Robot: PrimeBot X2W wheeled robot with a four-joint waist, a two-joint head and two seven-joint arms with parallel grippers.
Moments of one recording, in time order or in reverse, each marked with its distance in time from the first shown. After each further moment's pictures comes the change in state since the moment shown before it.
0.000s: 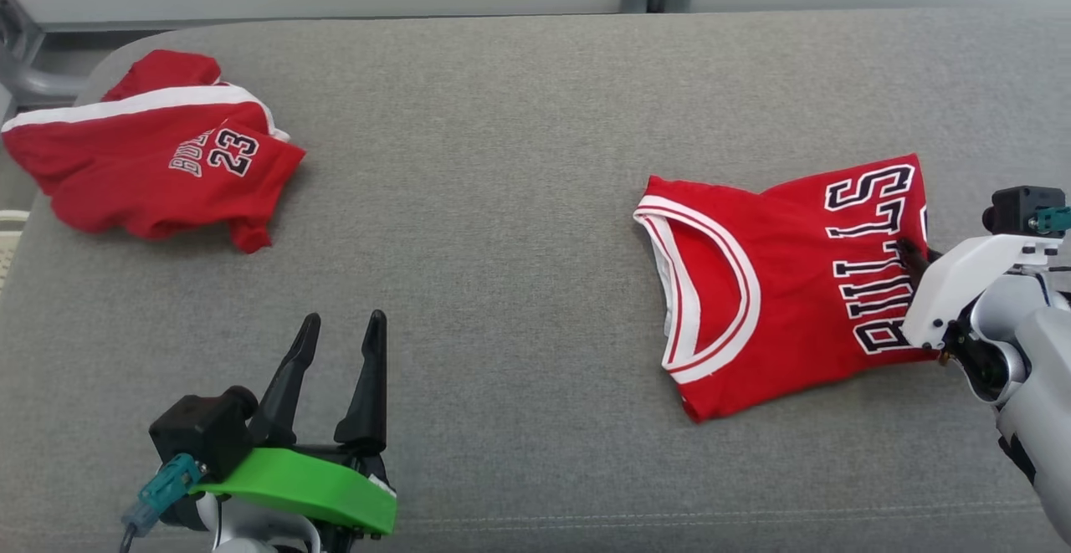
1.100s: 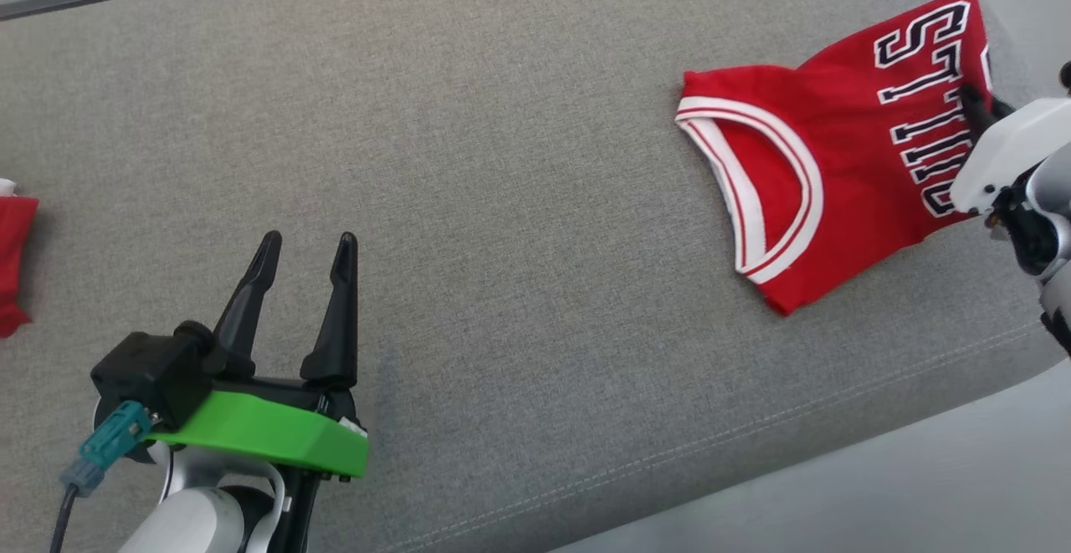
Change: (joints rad) left arm -0.105 0.064 0.021 -0.109 0.049 0.042 0.063; right arm -0.277 -0.038 0.074 0.131 0.033 0.000 -0.121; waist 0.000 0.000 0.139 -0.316
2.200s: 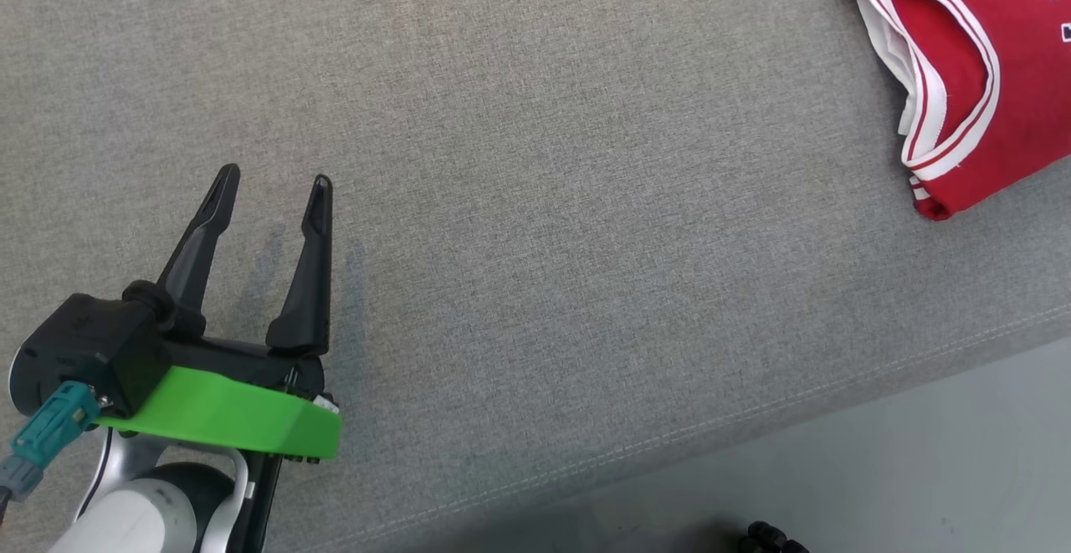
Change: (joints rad) left arm -0.082 0.127 0.006 -0.217 0.102 0.099 0.157; right arm -0.246 -0.073 -0.040 0.306 -0.114 0.000 -0.217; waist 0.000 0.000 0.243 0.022
